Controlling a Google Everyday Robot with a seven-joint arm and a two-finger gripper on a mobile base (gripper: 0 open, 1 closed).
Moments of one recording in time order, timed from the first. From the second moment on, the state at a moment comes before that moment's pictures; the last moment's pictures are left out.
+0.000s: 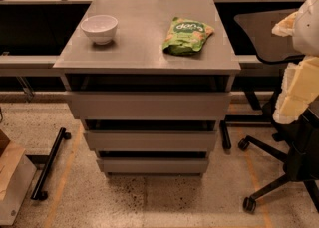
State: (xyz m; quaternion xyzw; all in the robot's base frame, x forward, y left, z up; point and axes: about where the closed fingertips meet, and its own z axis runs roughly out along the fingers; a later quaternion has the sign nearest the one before) arm 0.438 -0.214 0.986 -0.60 0.78 -0.05 0.17
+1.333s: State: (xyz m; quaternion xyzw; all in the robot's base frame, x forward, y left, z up) arm 0.475 -0.198 0.898 -0.64 0.75 -0.03 0.18
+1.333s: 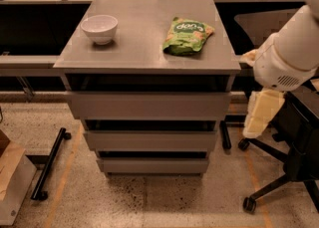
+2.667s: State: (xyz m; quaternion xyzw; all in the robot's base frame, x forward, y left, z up) arm 0.494 -0.158 0.779 -0.64 0.75 0.05 0.15
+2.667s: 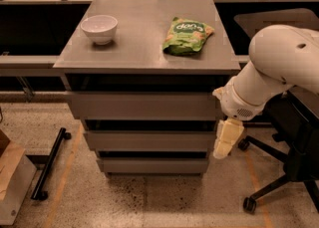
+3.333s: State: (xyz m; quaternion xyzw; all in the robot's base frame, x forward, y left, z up) arm 0.512 -0.146 0.733 -0.64 0.75 0.07 0.16
